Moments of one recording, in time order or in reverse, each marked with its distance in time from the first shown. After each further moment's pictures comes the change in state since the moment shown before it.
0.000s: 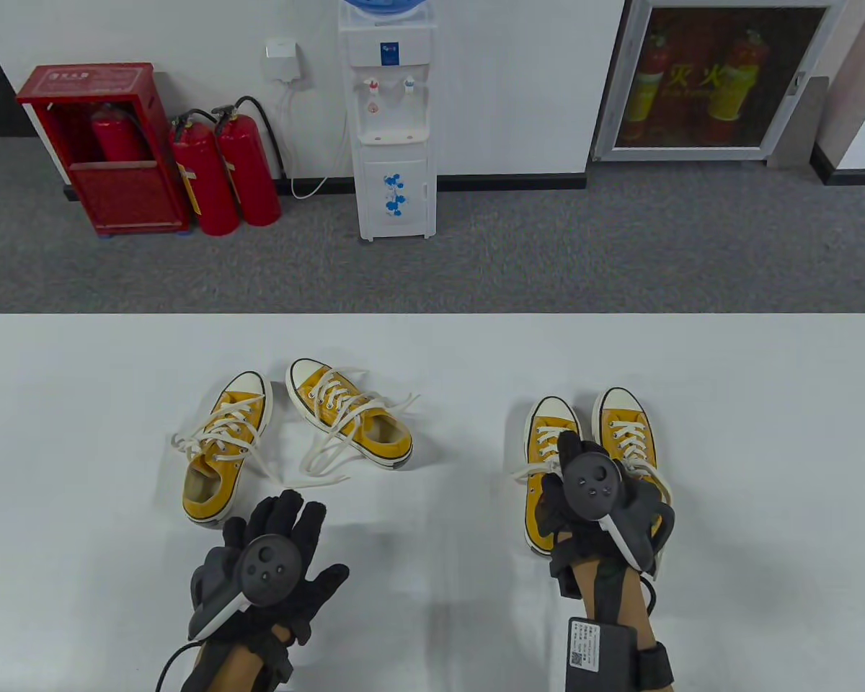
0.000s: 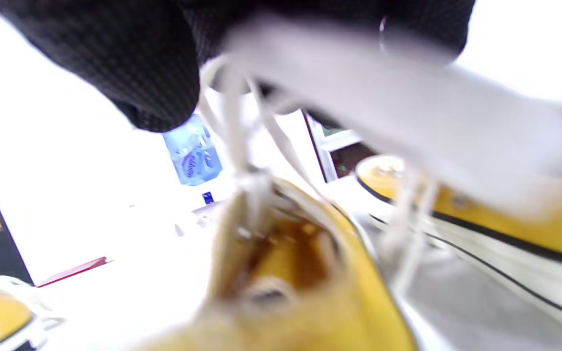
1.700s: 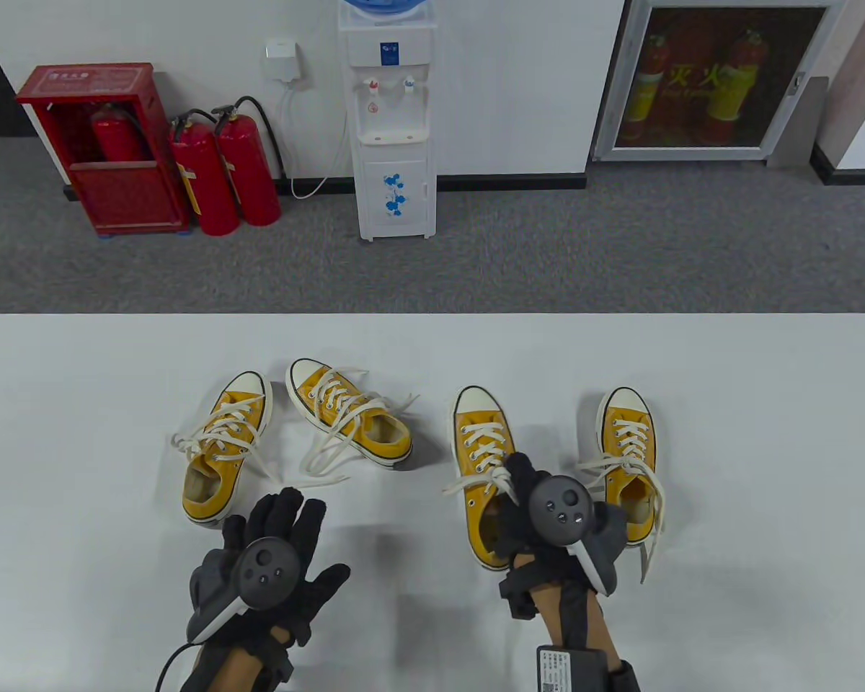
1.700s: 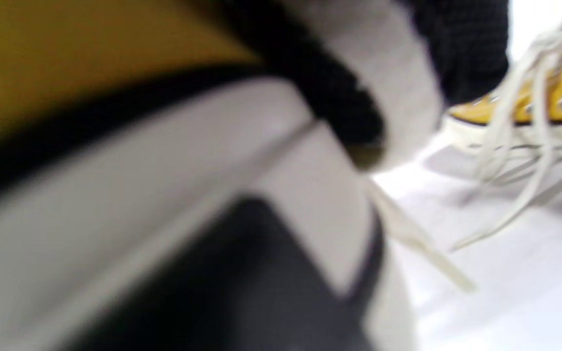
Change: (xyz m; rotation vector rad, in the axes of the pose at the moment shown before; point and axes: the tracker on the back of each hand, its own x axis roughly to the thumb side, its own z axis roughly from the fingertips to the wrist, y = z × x) left_hand 0.000 0.002 0.002 0.027 -0.017 0.001; right_hand 0.012 0.018 0.019 0.032 0.004 -0.210
